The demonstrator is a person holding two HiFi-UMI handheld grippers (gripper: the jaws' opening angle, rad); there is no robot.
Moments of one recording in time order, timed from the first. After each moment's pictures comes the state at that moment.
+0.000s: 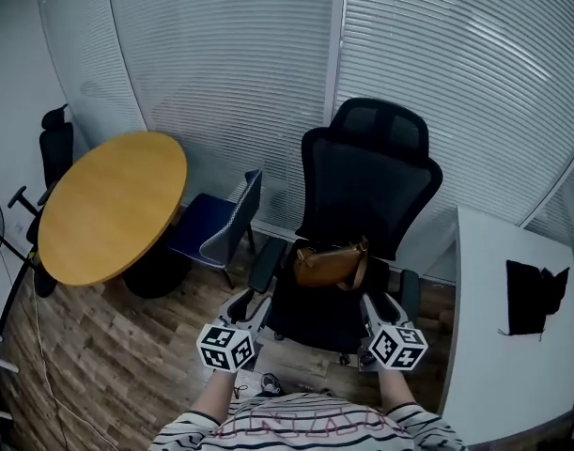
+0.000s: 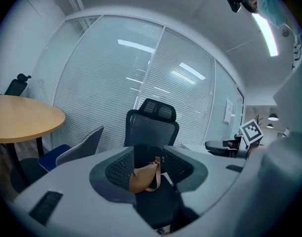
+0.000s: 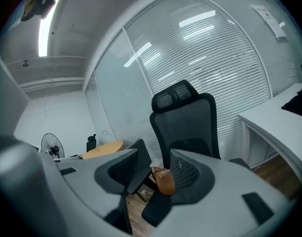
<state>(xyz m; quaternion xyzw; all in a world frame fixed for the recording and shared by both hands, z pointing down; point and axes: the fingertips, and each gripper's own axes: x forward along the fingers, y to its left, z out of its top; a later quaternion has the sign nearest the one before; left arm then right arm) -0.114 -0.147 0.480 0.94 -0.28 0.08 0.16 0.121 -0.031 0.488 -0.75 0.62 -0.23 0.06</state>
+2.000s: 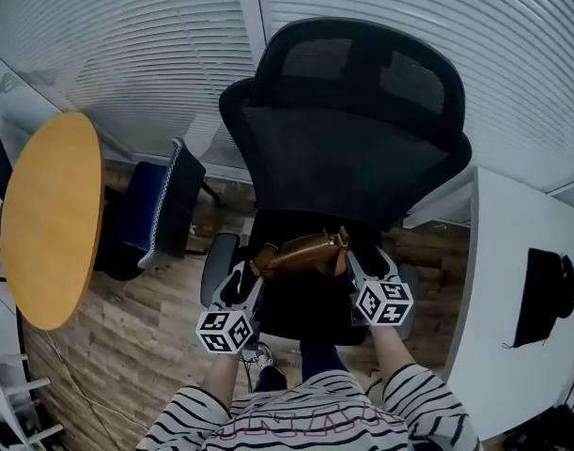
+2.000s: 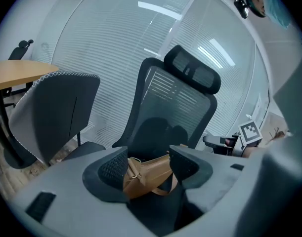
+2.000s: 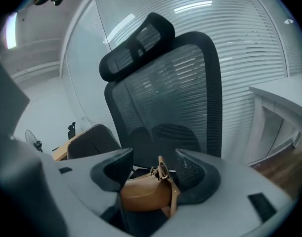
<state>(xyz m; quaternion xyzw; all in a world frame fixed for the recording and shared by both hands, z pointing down) 0.086 -0.321 0.686 0.89 -0.30 0.19 0.29 0.338 -0.228 0.688 -0.75 0.57 -0.33 -0.01</state>
